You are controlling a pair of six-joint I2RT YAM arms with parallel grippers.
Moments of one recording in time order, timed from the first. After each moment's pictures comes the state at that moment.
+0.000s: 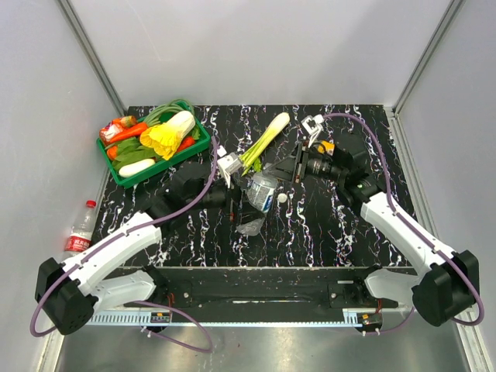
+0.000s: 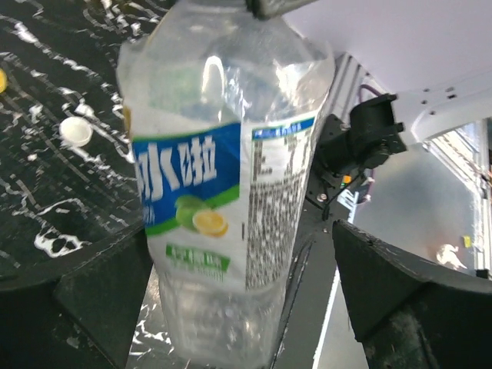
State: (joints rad) left arm -0.72 1.05 0.83 -0.10 0.60 -0.37; right arm 0.46 1.19 0.95 0.19 -0.78 0.70
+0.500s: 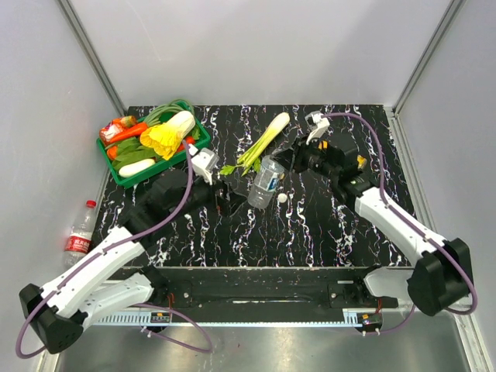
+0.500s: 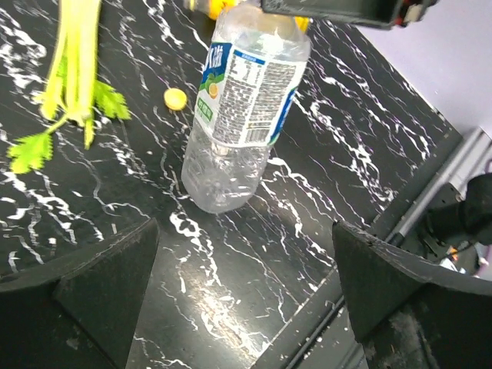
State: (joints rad) left arm -0.72 0.90 0.84 -0.26 0.17 -0.31; right arm 0.46 1.23 0.96 0.10 -0.41 0.40
